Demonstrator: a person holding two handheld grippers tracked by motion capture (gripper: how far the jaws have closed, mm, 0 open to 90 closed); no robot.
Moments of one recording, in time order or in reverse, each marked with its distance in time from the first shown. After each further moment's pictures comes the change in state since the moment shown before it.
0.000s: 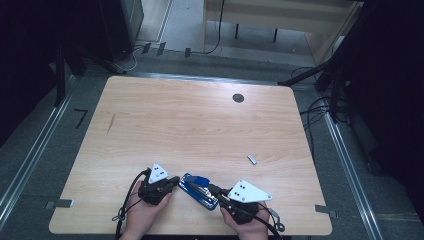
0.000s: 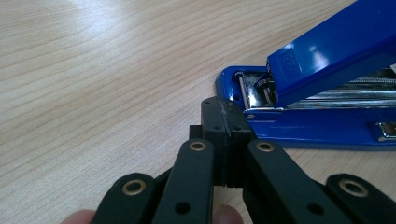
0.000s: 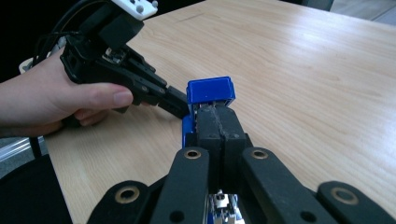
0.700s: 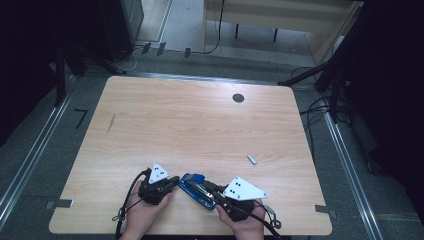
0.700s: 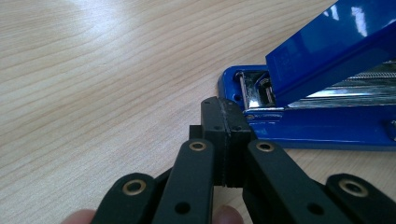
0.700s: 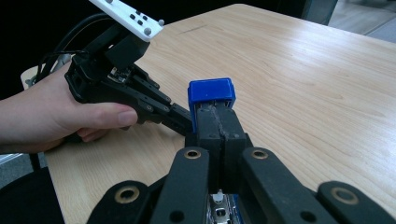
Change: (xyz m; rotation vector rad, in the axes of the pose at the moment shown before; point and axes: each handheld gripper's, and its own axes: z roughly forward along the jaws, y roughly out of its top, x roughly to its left) left arm 0.000 0.000 0.000 0.002 0.008 0.002; right arm 0.004 0.010 0.006 -0.024 0.002 -0.013
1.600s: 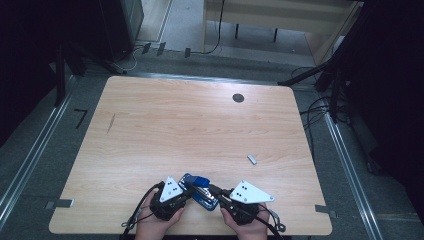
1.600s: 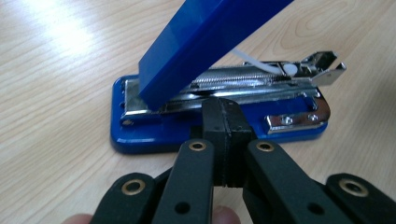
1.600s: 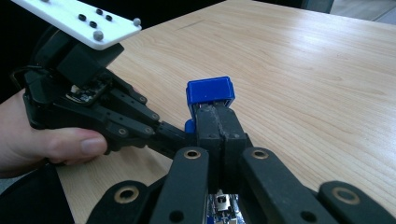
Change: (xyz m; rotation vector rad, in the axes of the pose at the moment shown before) left arm -0.049 -0.008 0.000 -0.065 -0.108 0.092; right arm -0.005 -0.016 -0.008 -0.007 0.007 0.049
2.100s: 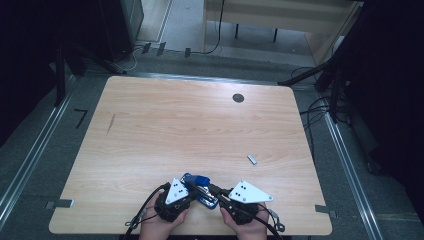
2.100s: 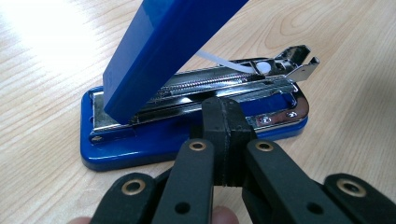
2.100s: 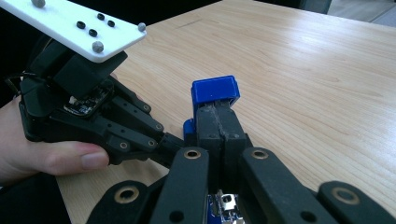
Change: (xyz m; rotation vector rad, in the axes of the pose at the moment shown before) left arm -0.009 0.002 0.005 0.012 -0.007 0.053; right arm 0.001 0.002 0.001 0.009 -0.012 -0.010
